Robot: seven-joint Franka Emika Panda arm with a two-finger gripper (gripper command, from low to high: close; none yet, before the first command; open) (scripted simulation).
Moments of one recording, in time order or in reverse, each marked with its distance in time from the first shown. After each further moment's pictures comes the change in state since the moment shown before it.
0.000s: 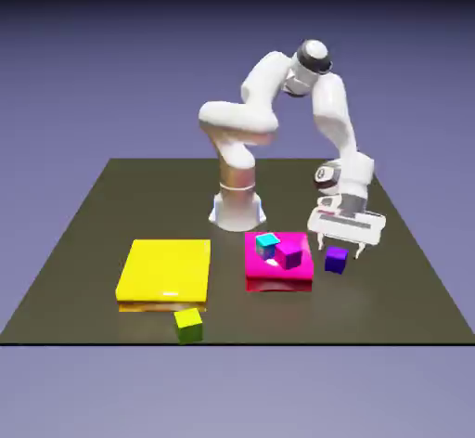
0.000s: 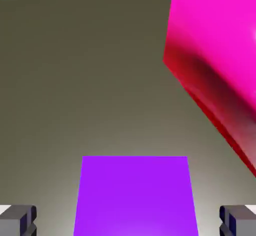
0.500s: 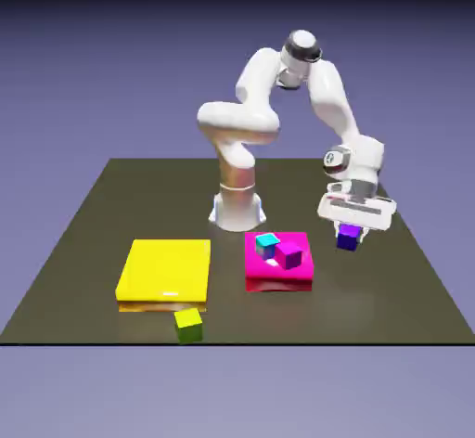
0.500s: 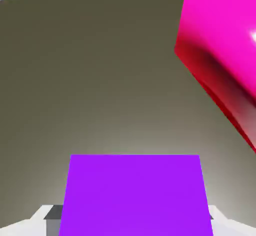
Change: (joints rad) arm 0.118 0.057 -0.290 0.025 -0.170 -0.223 0.063
